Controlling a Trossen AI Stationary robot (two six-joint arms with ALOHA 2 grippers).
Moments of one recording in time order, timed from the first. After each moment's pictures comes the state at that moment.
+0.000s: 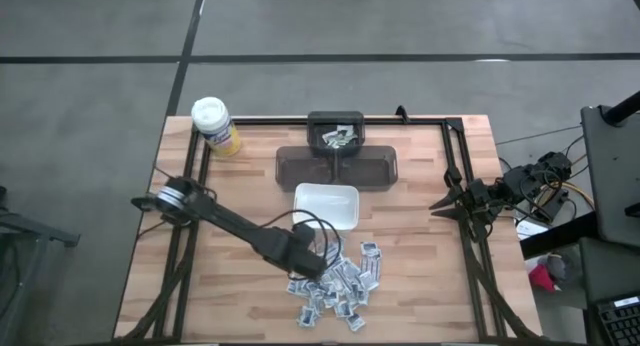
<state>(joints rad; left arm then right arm) -0.41 1.93 1.48 -0.92 -0.25 -1.37 0.50 0.10 0.42 -0.41 0.26 0.16</state>
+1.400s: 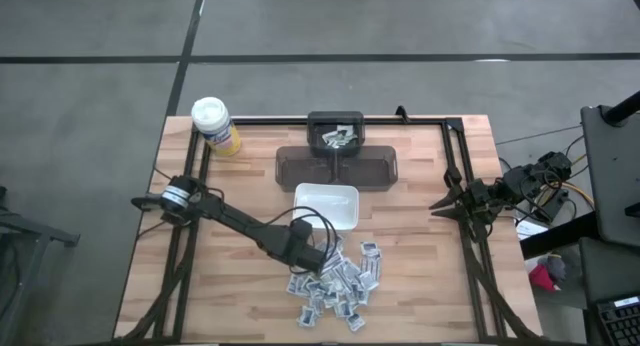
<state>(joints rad) -0.36 1.95 1.38 -0.83 -0.23 -1.45 0.50 0.10 0.42 -0.41 0.26 0.16</state>
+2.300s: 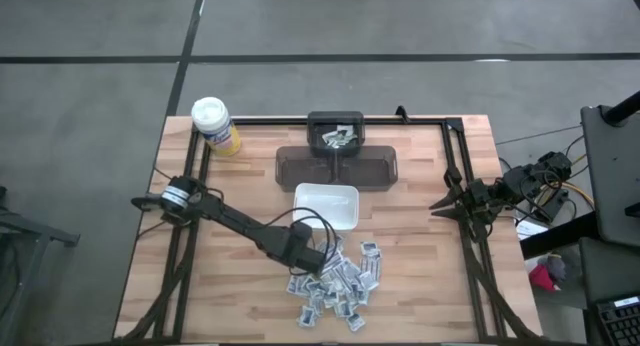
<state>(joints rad) -0.37 1.95 1.39 -0.82 -0.18 -1.45 0.50 0.10 0.42 -0.41 0.26 0.16</state>
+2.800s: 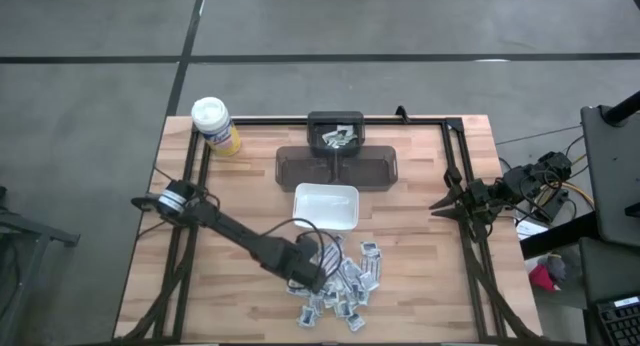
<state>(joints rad) -0.45 1.95 1.40 -0.69 -0.18 -1.33 0.50 0.10 0.42 -0.41 0.26 0.16</state>
